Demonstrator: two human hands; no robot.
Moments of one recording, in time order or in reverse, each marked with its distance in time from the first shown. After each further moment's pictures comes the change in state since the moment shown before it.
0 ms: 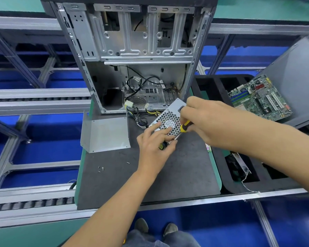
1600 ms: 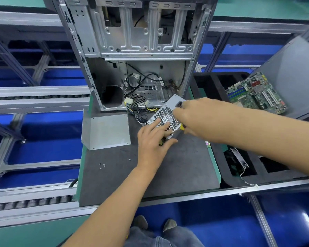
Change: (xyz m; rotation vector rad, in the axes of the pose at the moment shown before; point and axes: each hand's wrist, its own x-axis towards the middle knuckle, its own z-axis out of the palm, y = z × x) left_hand 0.000 -0.011 -0.005 0.071 0.006 0.116; right_hand 0.024 -0.022 -0.008 -0.271 -0.269 0.107
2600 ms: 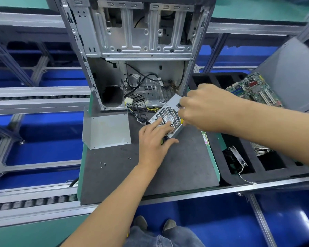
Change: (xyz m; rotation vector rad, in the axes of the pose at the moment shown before) left_hand 0.000 0.004 -0.003 0.043 -0.037 0.012; right_hand -0.003 0.005 -0.005 -0.327 0.146 -0.150
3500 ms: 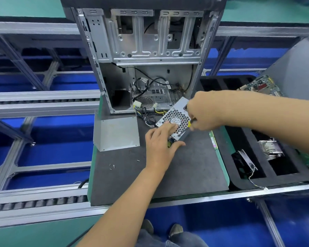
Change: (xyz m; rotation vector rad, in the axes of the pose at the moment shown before) left_hand -0.002 -0.003 -0.004 -0.023 -0.009 -0.108; right_hand 0.029 0.002 -0.020 0.322 -0.390 0.211
